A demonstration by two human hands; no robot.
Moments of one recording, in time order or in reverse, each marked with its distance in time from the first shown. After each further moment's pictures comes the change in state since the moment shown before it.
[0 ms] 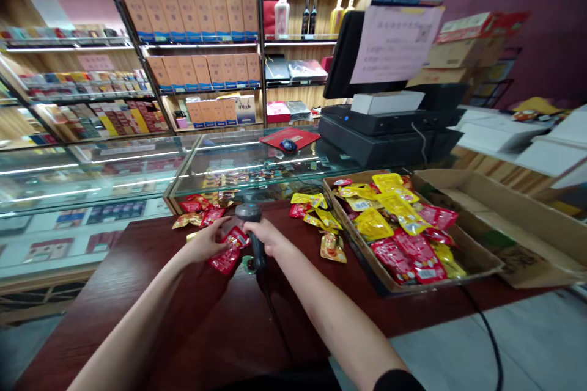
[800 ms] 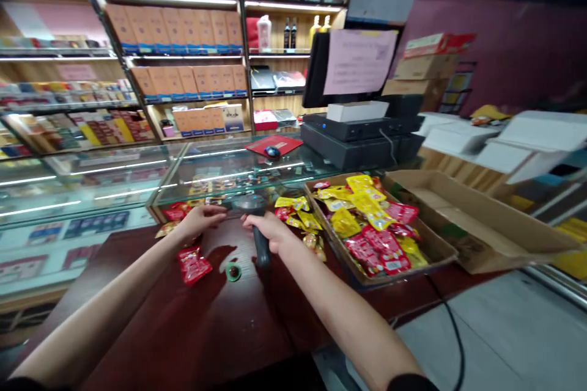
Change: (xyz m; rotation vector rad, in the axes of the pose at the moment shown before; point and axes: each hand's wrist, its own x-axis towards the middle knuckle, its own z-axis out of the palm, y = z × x) left_hand 0.046 0.052 -0.004 -0.148 0.016 0.000; right_hand -0.051 -0.048 -0.040 0.064 0.030 -0.073
